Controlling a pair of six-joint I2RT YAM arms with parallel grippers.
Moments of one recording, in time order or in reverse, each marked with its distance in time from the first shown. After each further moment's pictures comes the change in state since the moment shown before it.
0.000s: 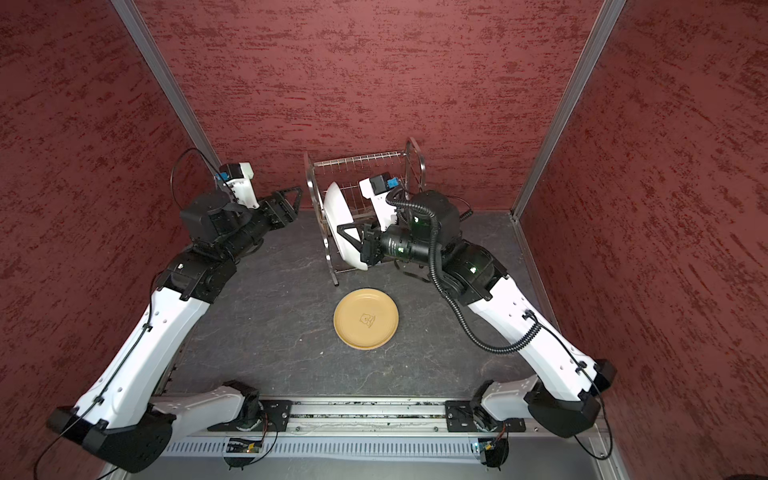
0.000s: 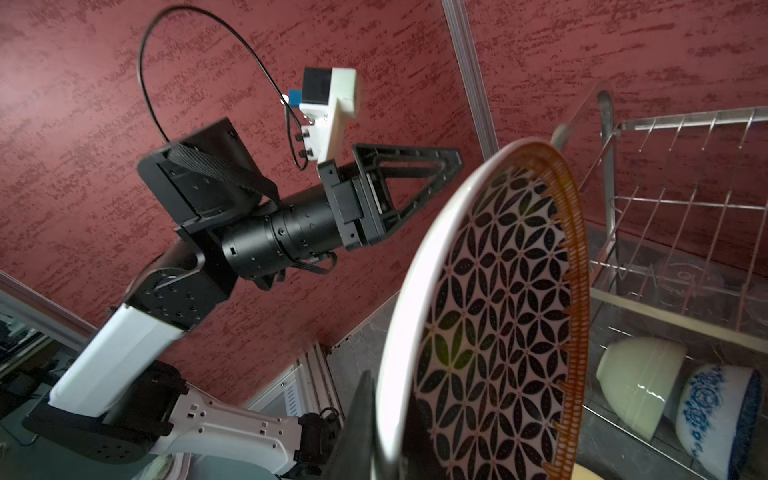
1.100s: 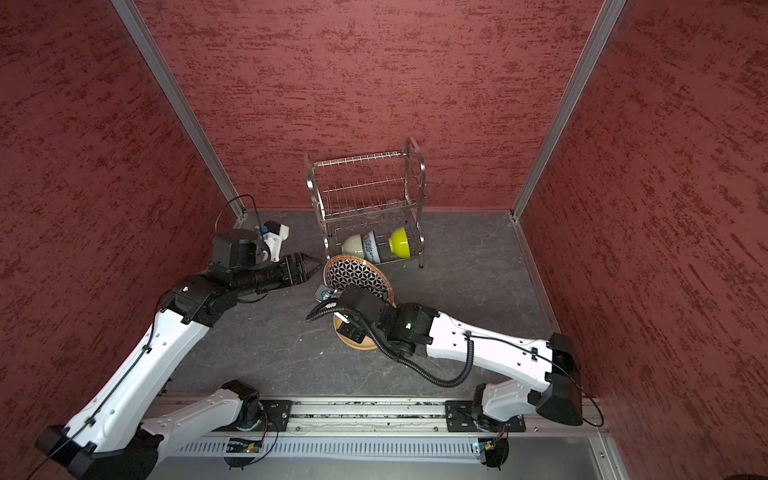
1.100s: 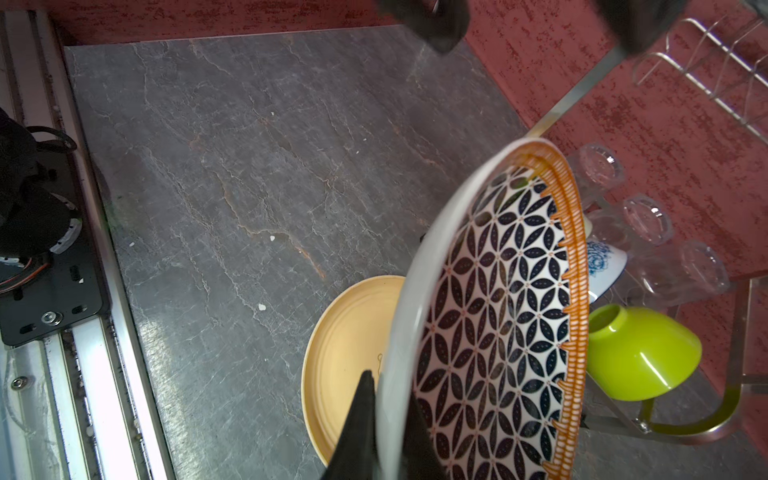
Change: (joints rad) left arm -0.051 -0.101 -0.228 -0.407 0.314 -0.050; right arm 0.389 0.039 -0.433 -0.035 0.626 -0.524
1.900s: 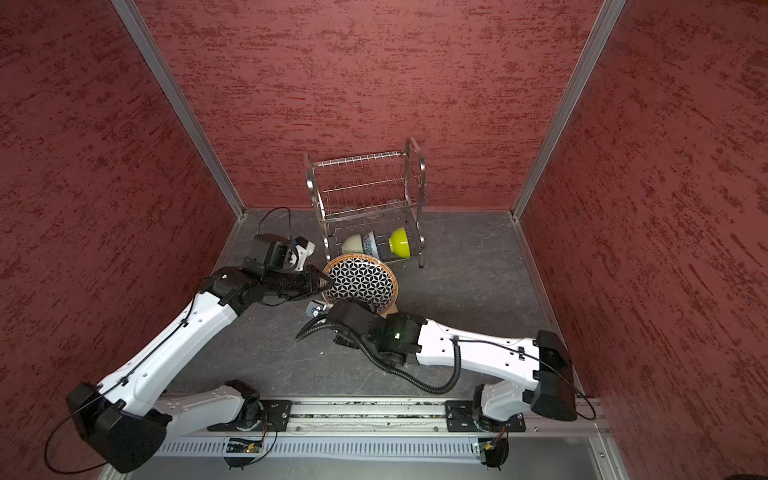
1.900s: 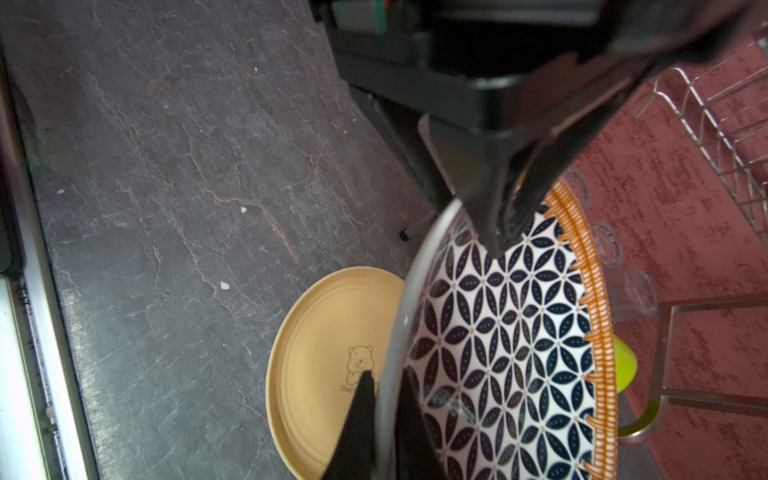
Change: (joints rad) left arm -0.059 0.129 -0.068 0.011 0.087 -0.102; right arm 0.062 0.043 -0.027 0.026 0.137 -0.122
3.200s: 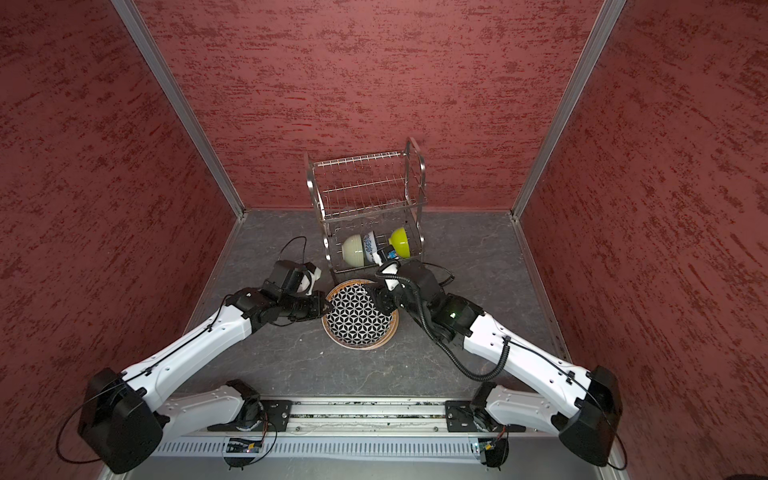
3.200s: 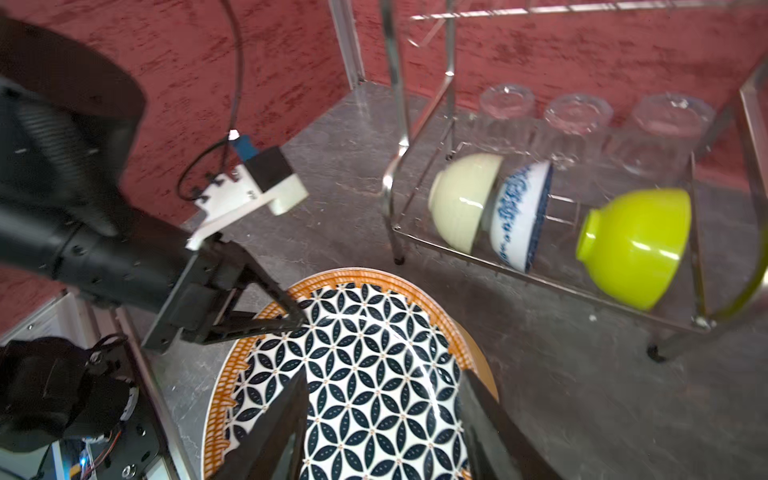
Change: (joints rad) left arm -0.050 -0.021 -0.307 0.177 -0.113 0.065; right arm -0.445 -0.283 -0.250 0.204 -0.424 0.529
